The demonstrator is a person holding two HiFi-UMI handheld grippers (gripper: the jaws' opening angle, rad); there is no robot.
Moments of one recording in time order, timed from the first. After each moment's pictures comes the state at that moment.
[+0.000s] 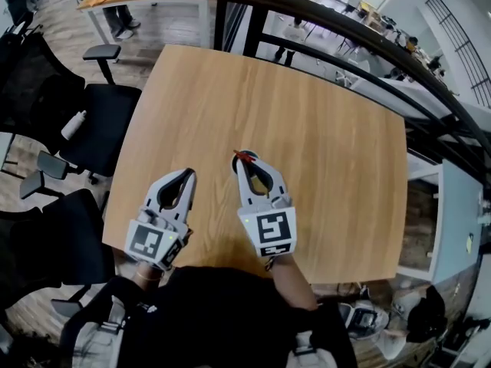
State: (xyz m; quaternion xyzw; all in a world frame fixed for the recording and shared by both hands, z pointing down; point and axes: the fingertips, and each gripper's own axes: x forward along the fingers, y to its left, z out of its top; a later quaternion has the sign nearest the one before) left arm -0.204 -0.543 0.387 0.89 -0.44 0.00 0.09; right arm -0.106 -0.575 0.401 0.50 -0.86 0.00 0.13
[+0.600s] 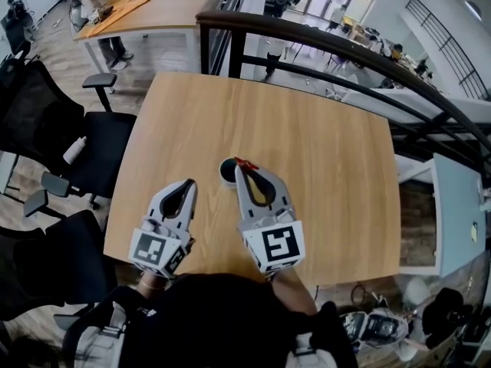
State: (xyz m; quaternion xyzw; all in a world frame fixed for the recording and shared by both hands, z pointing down) left arm -0.184 -0.523 0.369 0.90 -0.43 -0.01 0.06; right arm -0.091 -0.540 0.316 0.52 -0.85 -0.05 0.02
